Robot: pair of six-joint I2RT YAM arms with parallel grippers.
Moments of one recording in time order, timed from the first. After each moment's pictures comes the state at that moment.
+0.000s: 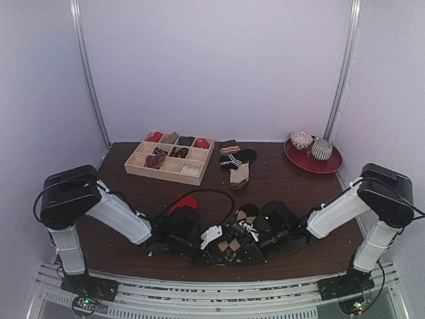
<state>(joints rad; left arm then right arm) -1.11 1.89 0.73 0.47 0.49 0.03 0.92 1.75 0.56 0.40 -0.74 0.42</state>
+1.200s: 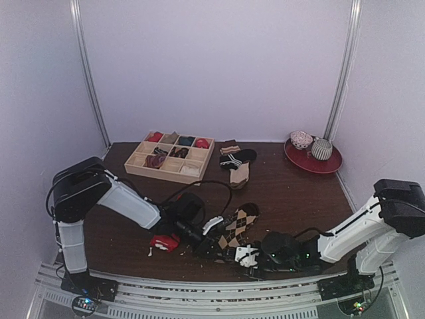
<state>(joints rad) -0.98 1.98 0.91 0.20 0.77 -0.26 1.30 1.56 0.40 0.54 0.13 -0.27</state>
